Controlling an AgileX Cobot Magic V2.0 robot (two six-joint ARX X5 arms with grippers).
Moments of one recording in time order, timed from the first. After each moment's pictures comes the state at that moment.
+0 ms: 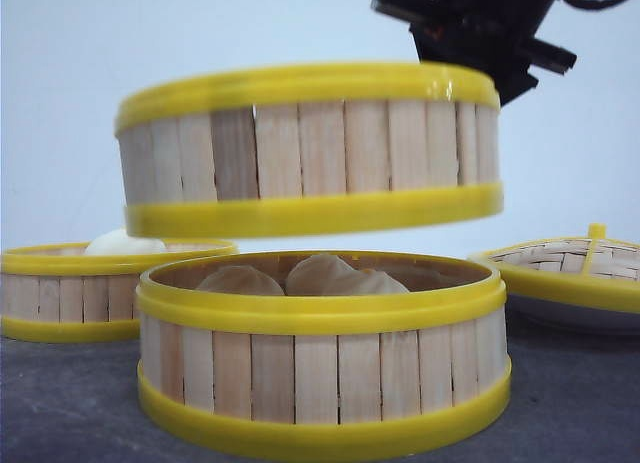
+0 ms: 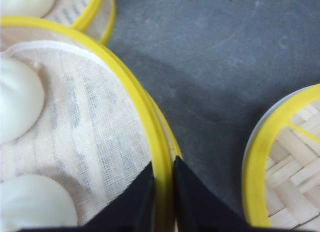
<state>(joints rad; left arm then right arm) -0.29 0.36 0.79 -0.65 0.24 -0.24 0.61 1.34 1.04 -0.50 0.02 0.22</state>
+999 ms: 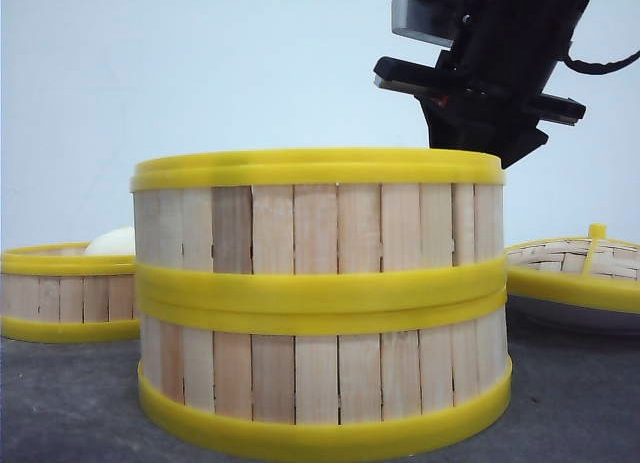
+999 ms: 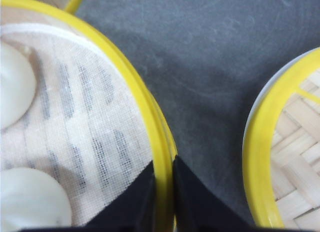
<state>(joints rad) -0.29 0.36 0.79 -0.65 0.24 -0.23 0.61 1.40 1.01 -0.52 0.03 0.23</state>
